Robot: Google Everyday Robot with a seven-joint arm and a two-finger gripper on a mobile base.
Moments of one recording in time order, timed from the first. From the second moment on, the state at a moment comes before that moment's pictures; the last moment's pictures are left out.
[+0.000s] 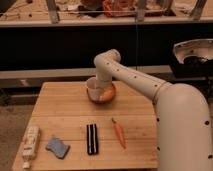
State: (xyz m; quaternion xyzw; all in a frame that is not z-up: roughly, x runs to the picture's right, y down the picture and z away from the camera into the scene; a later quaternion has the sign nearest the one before) arm -0.023 0.025 0.867 -0.20 -0.25 -0.53 0.79
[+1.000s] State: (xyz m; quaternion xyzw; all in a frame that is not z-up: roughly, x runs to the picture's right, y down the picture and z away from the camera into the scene) arm -0.023 0.025 0.870 -0.21 -0.24 -0.52 0.79
